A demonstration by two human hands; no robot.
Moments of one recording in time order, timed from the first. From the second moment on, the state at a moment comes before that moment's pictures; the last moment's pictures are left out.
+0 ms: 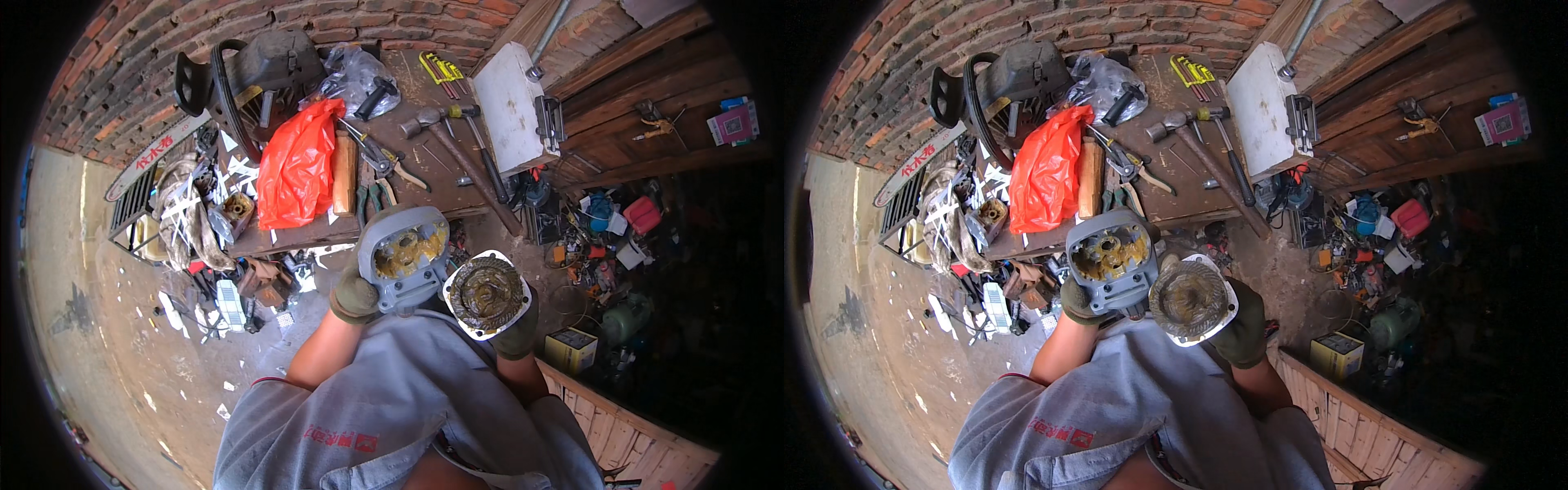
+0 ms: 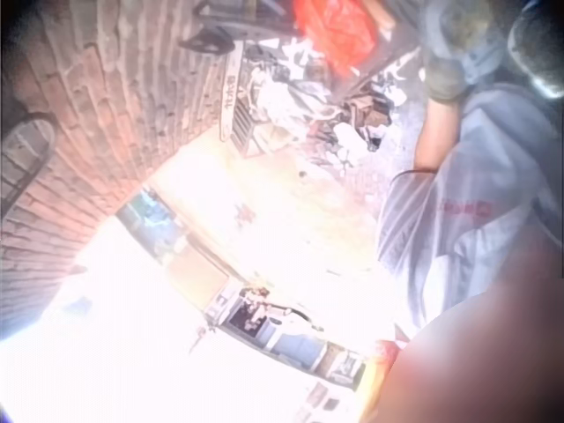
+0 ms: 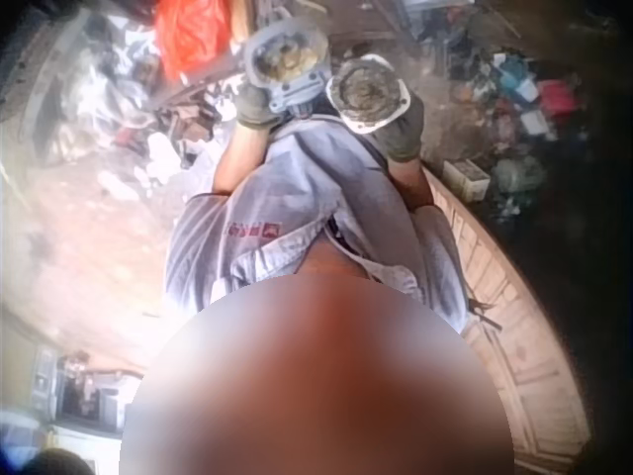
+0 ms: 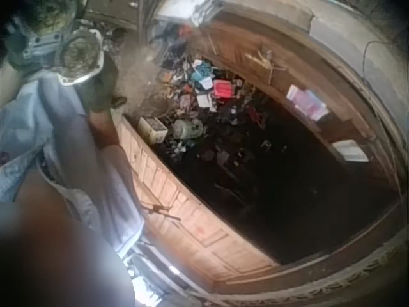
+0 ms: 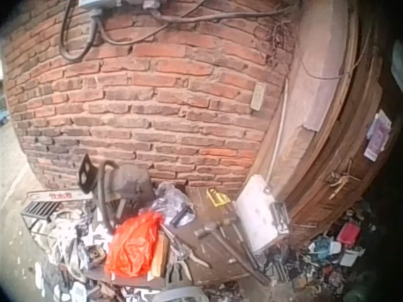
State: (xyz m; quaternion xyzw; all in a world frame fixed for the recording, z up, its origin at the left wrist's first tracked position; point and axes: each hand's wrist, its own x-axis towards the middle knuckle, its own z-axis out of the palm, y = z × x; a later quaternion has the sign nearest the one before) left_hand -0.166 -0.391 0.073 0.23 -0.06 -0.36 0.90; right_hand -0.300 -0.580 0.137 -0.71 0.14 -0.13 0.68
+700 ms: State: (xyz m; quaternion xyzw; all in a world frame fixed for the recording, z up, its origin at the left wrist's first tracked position) left_hand -0.162 -0.409 0.102 0.28 -0.07 -0.26 0.92; right_hand -0.241 -0.593 0.205 -0.89 0.00 -0.17 0.42
